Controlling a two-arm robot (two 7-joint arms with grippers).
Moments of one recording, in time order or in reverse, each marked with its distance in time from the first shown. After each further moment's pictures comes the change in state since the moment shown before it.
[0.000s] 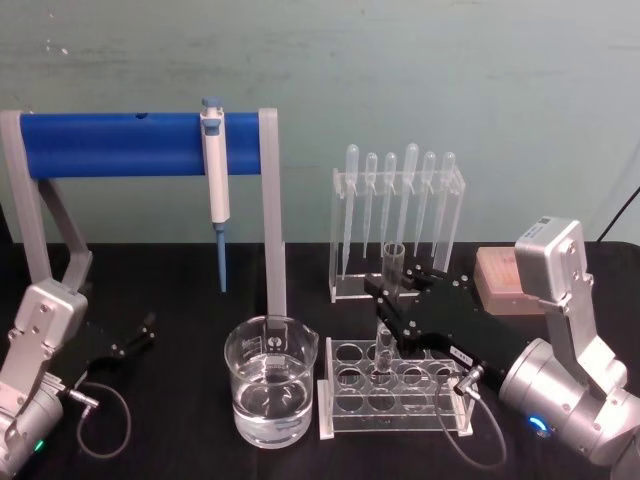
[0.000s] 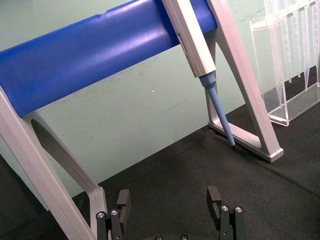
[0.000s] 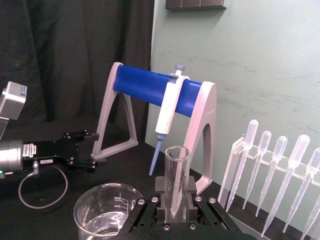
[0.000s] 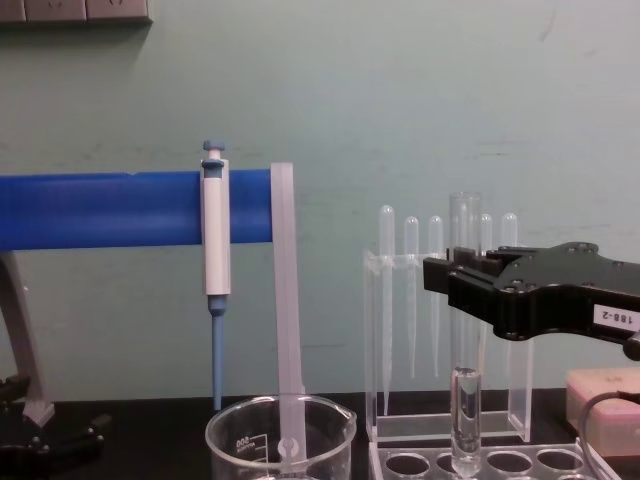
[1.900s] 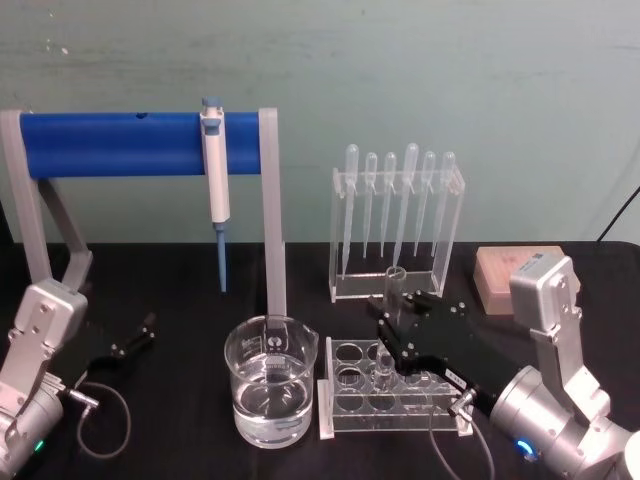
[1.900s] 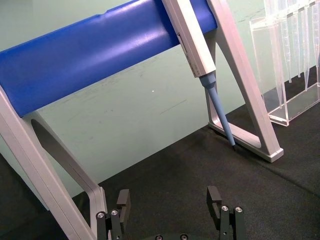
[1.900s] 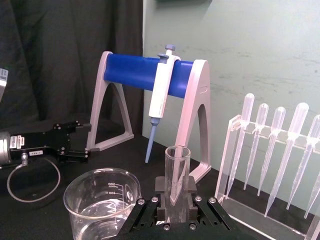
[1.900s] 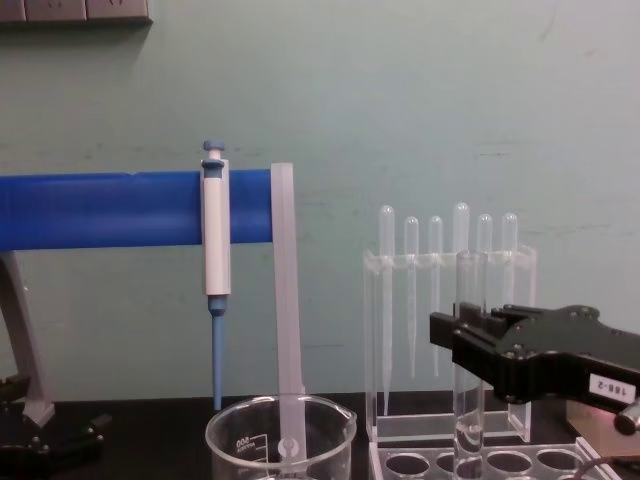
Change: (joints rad) left arm 0.000 0.000 0.000 0.000 0.000 0.000 0.000; right arm -0.023 -0.052 0.004 0.107 -0.010 -0.087 0.002
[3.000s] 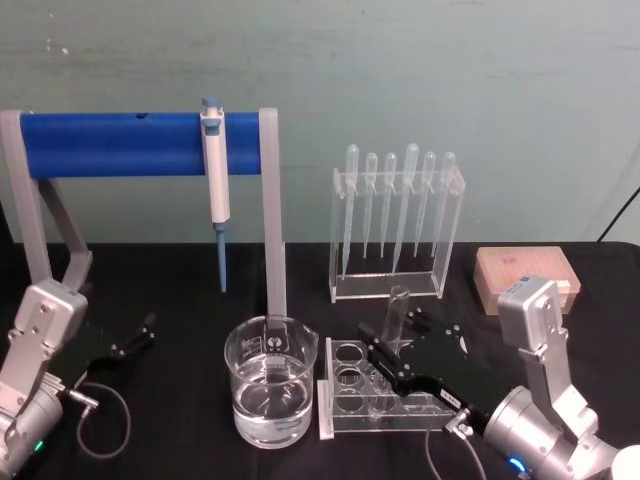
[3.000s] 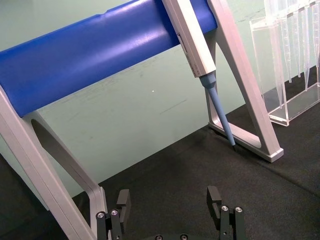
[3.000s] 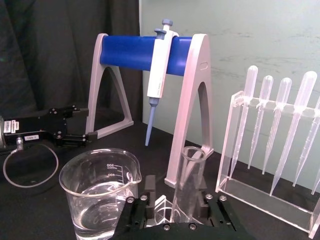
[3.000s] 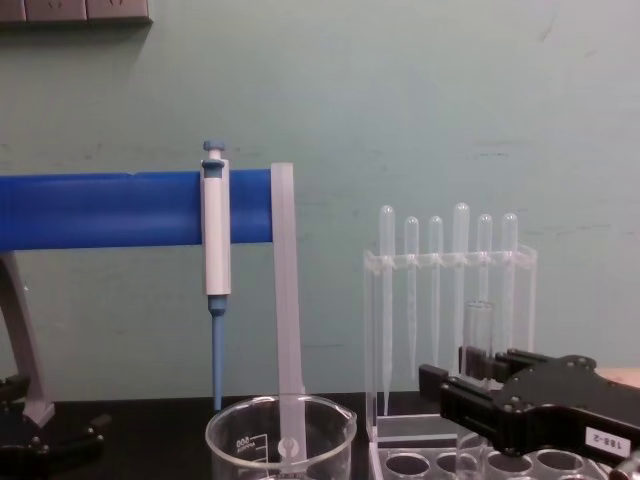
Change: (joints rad) left arm 0.000 0.000 0.000 0.000 0.000 0.000 0.000; right arm -0.007 -0.024 -0.006 0.068 -0.010 -0.019 0.008
